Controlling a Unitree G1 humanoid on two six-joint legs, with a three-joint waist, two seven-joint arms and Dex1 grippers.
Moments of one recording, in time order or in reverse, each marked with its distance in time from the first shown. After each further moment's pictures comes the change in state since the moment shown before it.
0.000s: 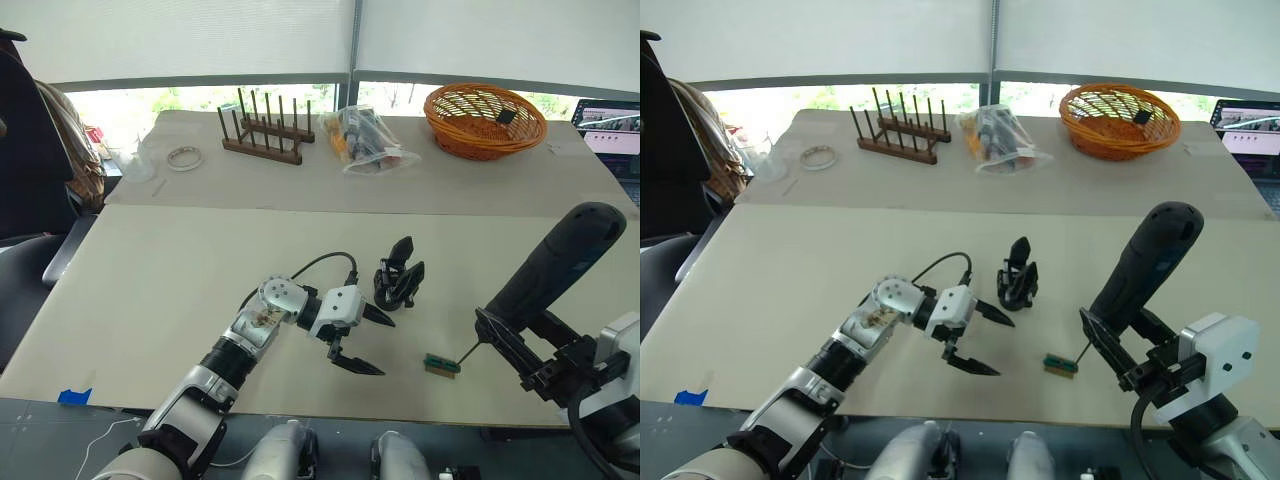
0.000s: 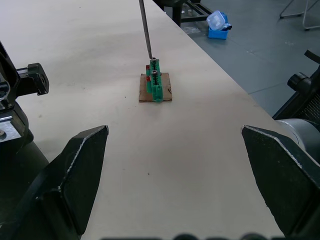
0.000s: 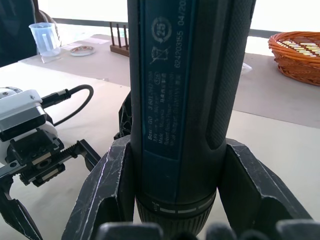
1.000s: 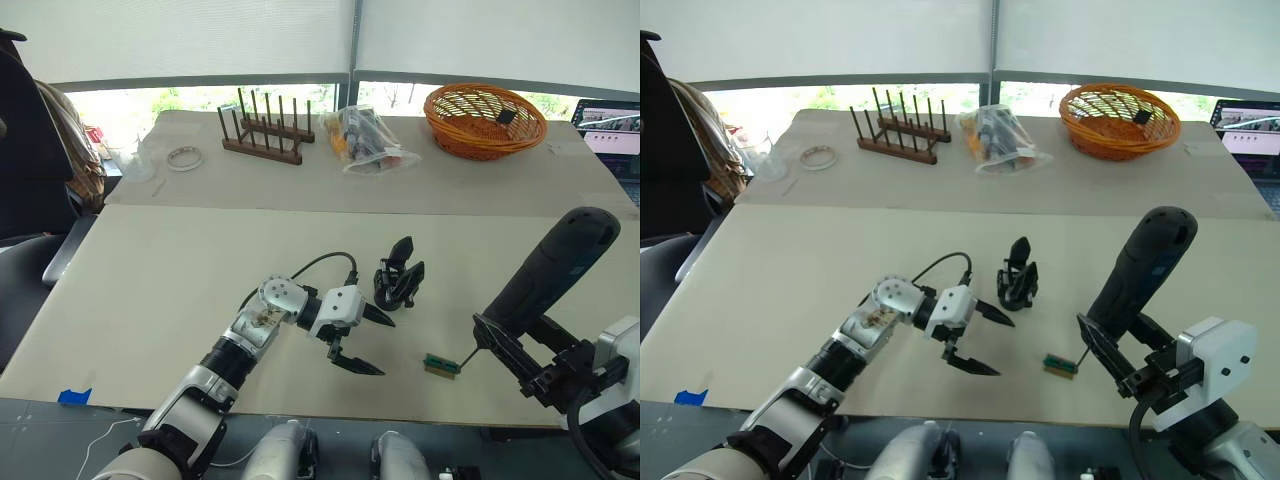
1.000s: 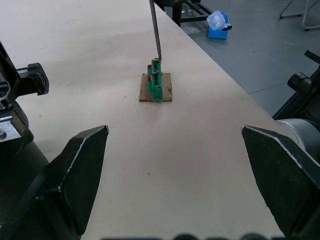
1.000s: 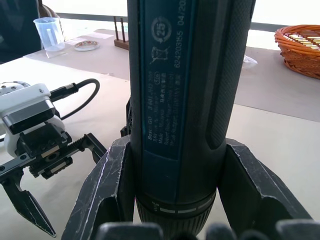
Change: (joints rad) left arm 0.000 -0.001 0.000 0.000 0.000 0.000 0.000; right arm 0.045 -0.001 -0.006 -0.019 0.015 0.000 0.013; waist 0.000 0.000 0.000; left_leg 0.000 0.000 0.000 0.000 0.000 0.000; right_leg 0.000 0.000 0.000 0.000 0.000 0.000
